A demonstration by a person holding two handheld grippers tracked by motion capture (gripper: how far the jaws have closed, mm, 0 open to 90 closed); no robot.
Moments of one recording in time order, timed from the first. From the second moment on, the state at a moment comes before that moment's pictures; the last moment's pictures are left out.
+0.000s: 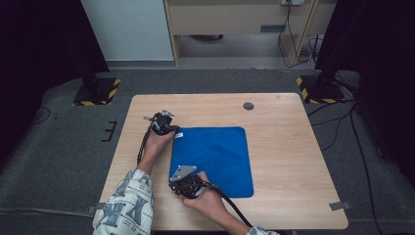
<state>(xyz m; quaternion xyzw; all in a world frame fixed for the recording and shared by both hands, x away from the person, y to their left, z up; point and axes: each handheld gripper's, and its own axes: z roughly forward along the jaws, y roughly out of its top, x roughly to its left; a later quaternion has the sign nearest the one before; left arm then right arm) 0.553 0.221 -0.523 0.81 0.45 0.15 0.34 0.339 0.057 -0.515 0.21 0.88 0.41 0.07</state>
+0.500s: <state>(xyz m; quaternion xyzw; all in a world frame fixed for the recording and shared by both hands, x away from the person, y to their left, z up) 0.542 0.216 -0.497 0.81 0.45 0.16 0.34 0.333 0.058 -0.503 0.21 0.88 0.42 0.08</state>
